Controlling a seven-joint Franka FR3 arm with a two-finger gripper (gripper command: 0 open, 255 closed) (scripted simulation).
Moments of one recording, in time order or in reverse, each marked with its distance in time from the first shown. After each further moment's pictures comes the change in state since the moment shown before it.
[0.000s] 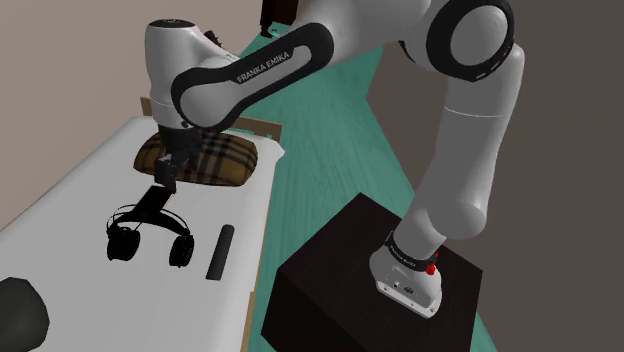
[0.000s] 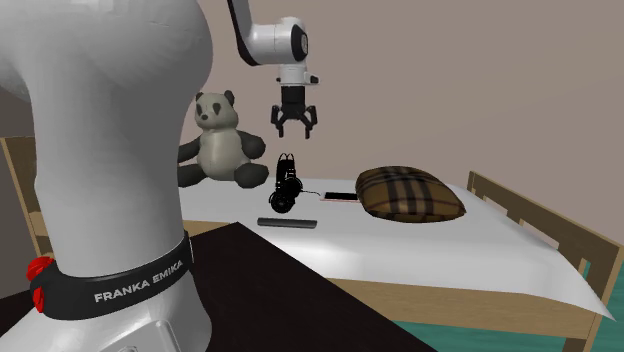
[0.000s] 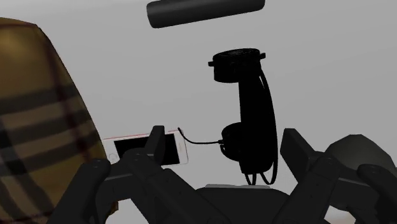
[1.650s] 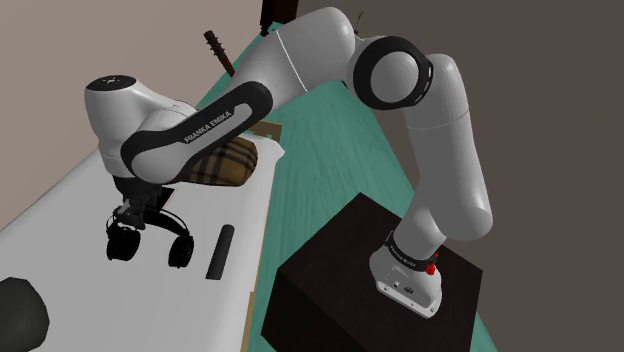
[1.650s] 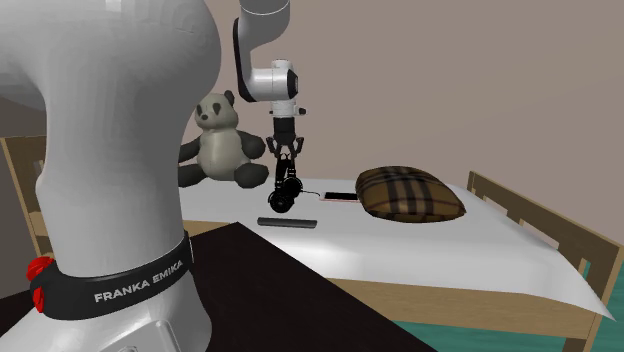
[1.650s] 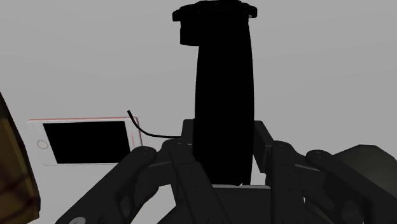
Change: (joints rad) arm 0.139 0.368 -0.027 0.311 -0.138 0.025 0.061
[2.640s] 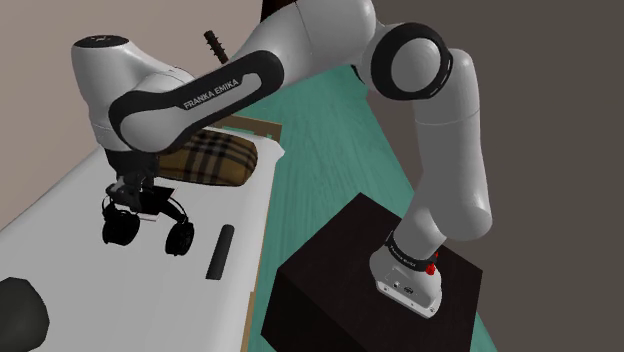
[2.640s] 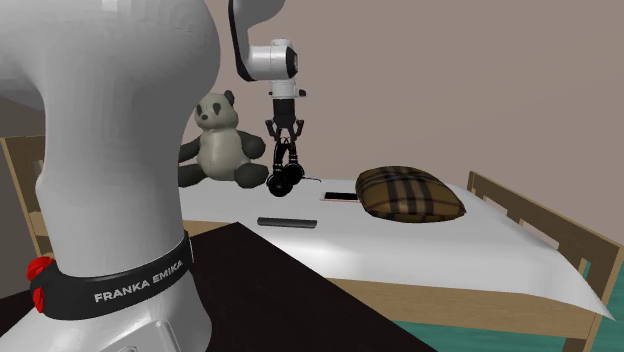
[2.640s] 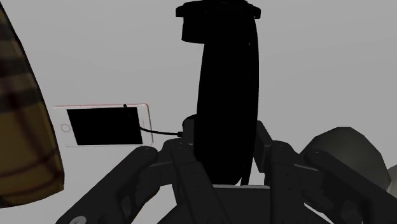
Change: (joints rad) arm -0.014 -0.090 0.021 0.022 0.031 -0.112 -0.020
